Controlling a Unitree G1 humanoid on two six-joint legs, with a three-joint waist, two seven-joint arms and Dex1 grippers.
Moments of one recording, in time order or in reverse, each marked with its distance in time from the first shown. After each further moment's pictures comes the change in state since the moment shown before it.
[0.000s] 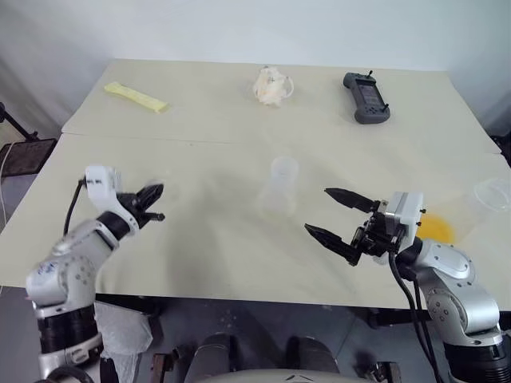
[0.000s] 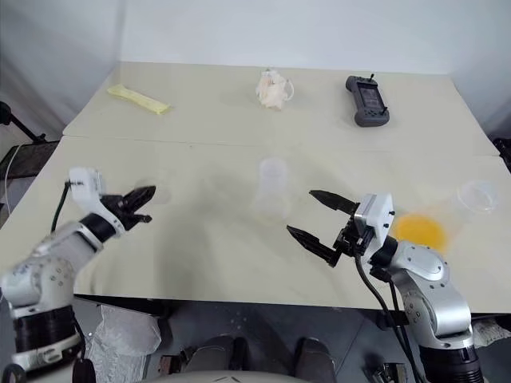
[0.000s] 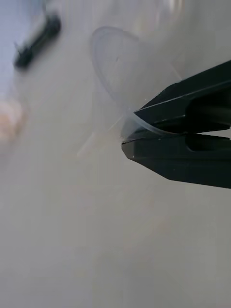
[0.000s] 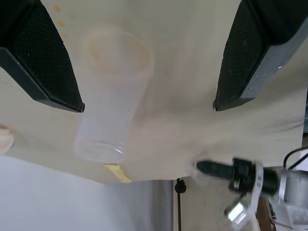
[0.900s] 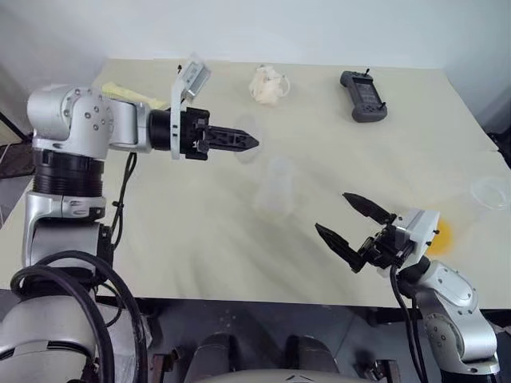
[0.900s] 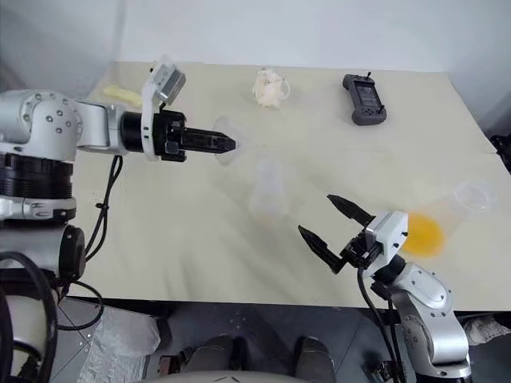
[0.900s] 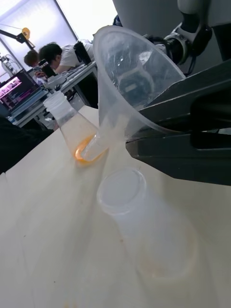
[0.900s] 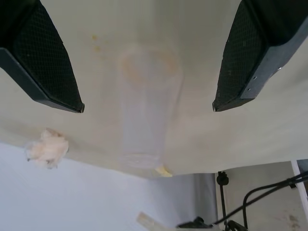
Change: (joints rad) left arm -0.839 0.032 -0.475 0.601 -0.050 0.480 -0.437; right arm 0.138 0.103 -0.011 -0.072 -0.071 -0.124 -0.137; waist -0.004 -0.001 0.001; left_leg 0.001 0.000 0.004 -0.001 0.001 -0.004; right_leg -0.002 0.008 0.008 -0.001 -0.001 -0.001
